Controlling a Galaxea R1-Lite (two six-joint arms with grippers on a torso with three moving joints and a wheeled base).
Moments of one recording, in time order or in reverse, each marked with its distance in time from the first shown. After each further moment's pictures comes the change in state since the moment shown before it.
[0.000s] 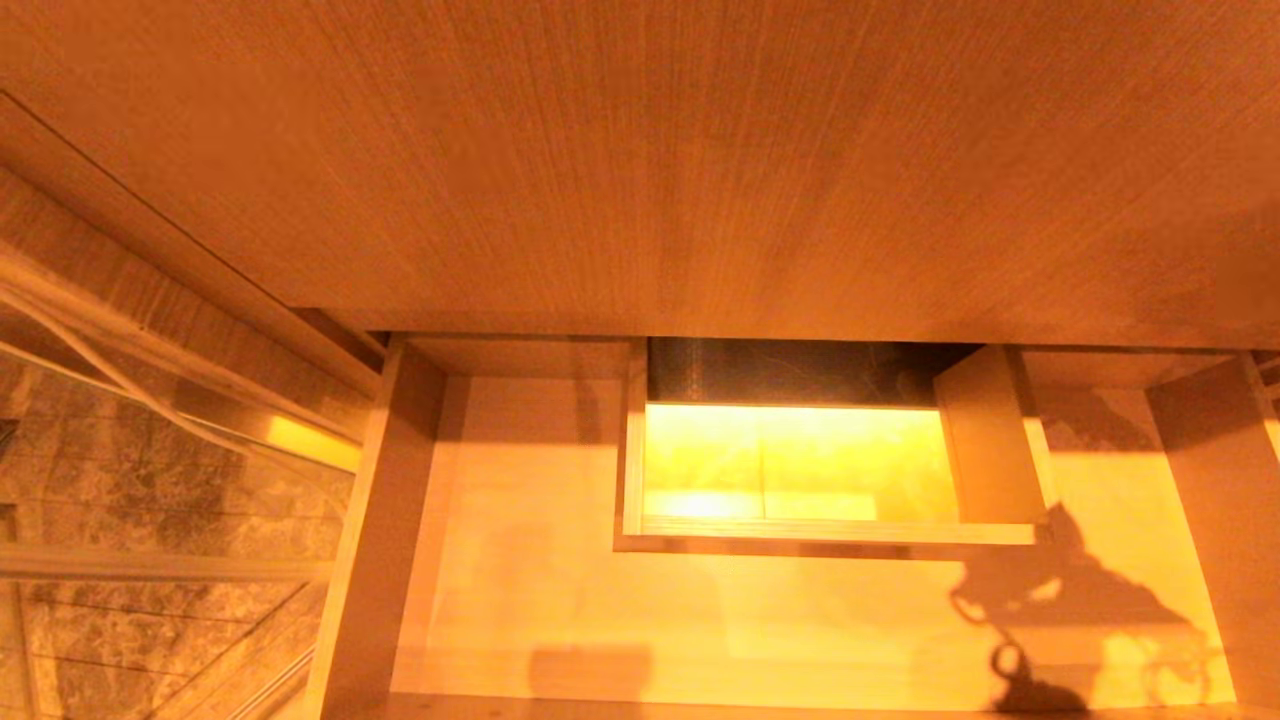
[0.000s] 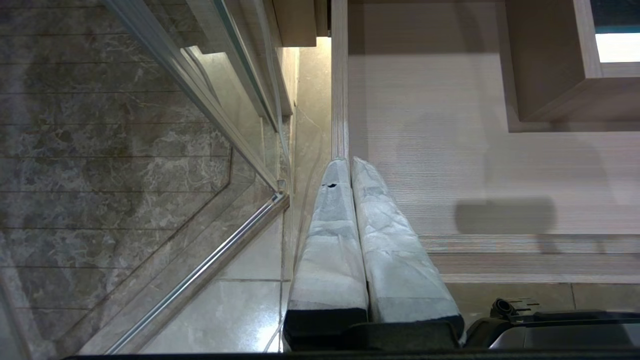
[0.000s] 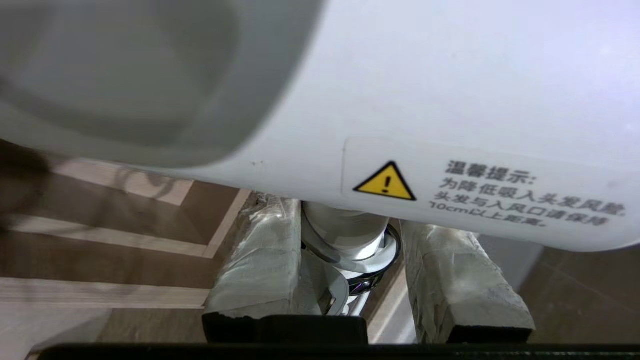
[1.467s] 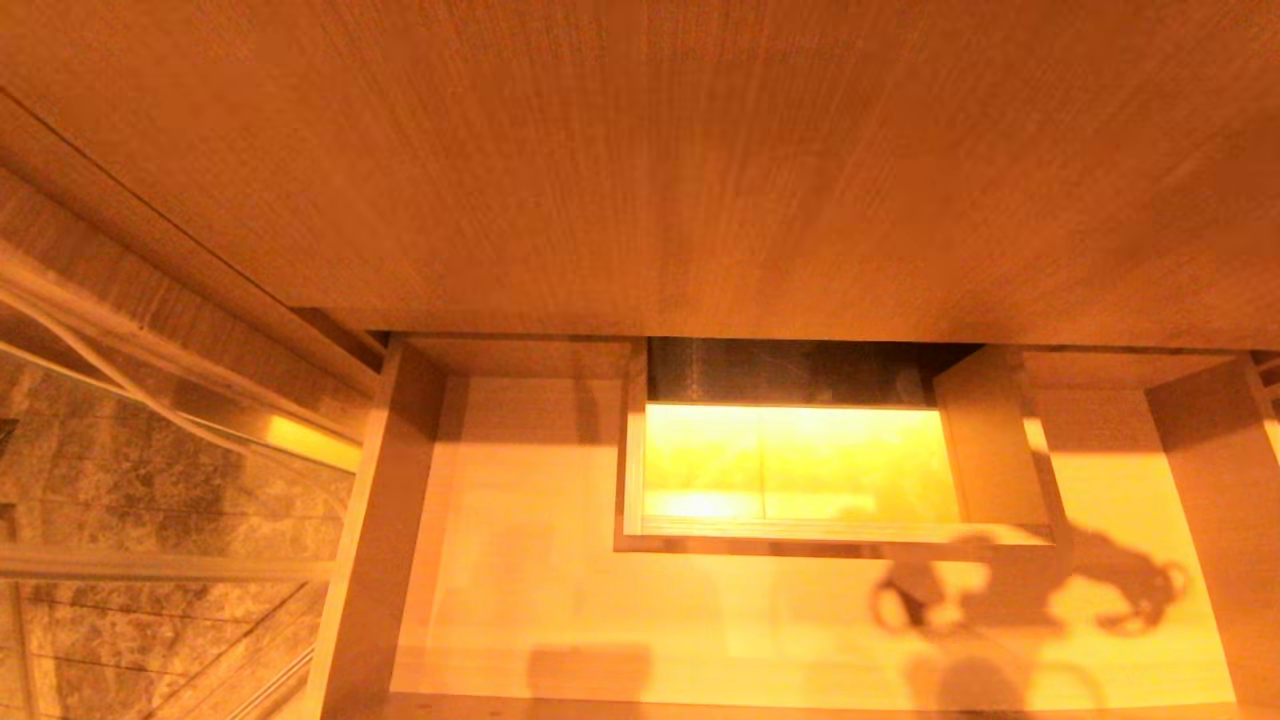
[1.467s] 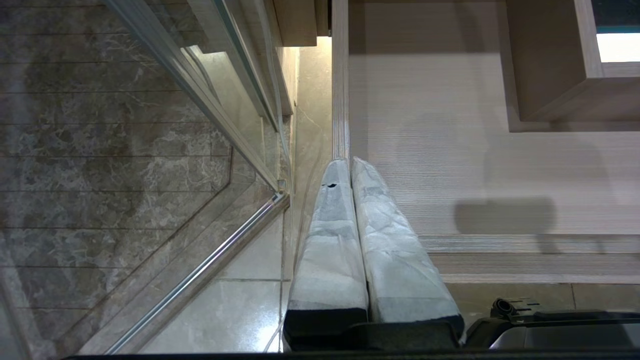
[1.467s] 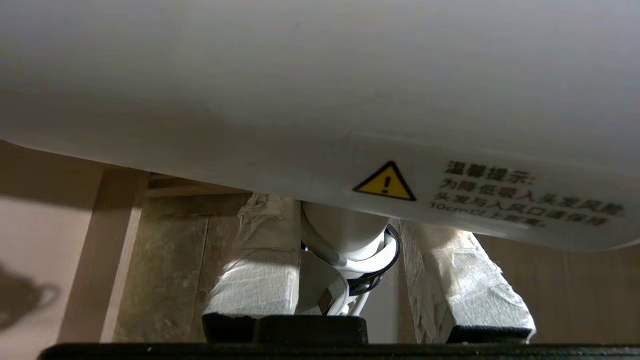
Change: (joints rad) left arm 0.000 0.000 0.000 0.000 0.000 0.000; right arm 0.006 -0.081 -0.524 0.027 -0.122 0.252
